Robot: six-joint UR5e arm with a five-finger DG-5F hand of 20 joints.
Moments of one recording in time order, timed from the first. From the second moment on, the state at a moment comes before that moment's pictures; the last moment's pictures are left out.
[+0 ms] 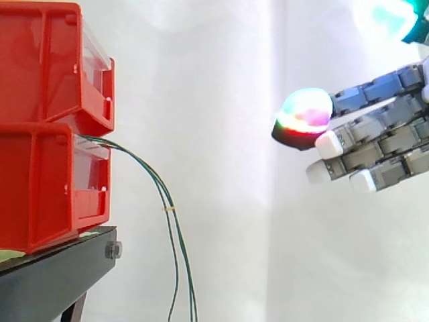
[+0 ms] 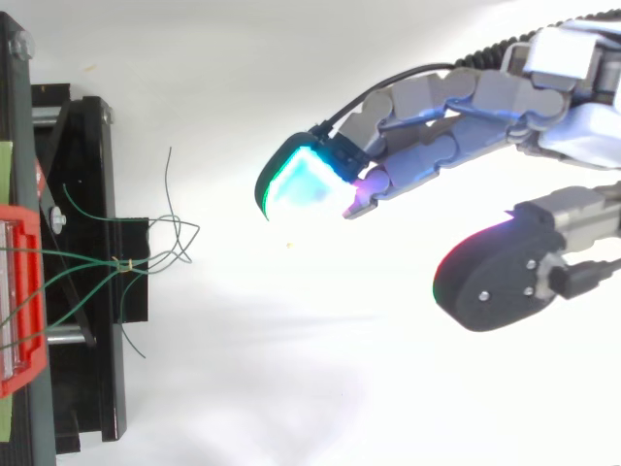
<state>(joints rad) 0.18 -1.98 -1.45 -2.94 -1.19 -0.07</state>
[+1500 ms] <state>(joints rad) 0.16 -2.22 -1.45 -2.62 -1.11 -0.10</state>
